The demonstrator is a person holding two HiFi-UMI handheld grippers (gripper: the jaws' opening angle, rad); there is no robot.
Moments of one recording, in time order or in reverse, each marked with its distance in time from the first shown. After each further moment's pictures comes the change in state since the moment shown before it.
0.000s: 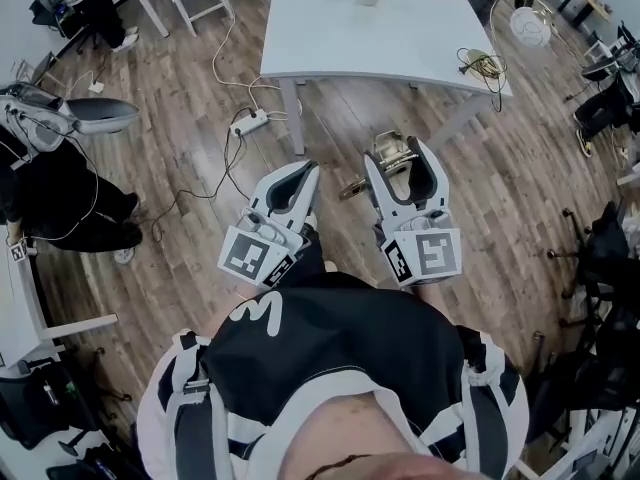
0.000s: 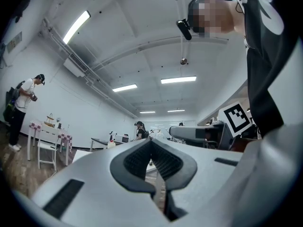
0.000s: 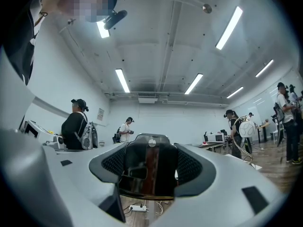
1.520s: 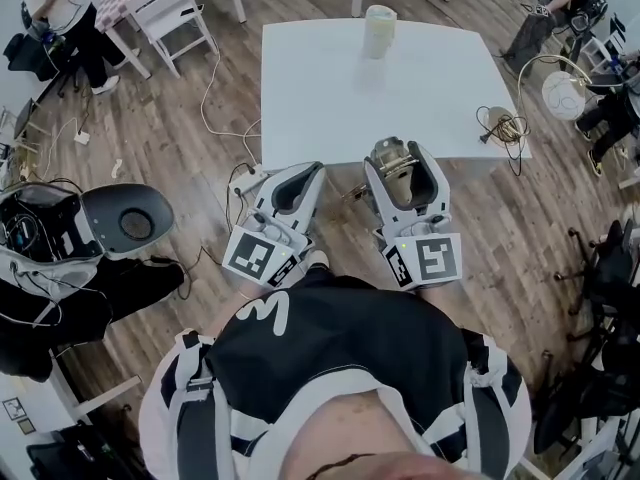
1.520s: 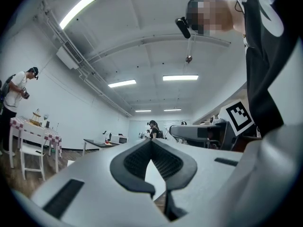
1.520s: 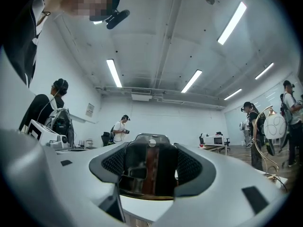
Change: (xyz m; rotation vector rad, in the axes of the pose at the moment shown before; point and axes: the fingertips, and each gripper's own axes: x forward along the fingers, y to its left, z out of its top) left arm 0.193 0.222 -0.008 -0.001 0.011 -0.103; right arm 0.264 -0.092 -0.025 -0.029 0.002 -0.073
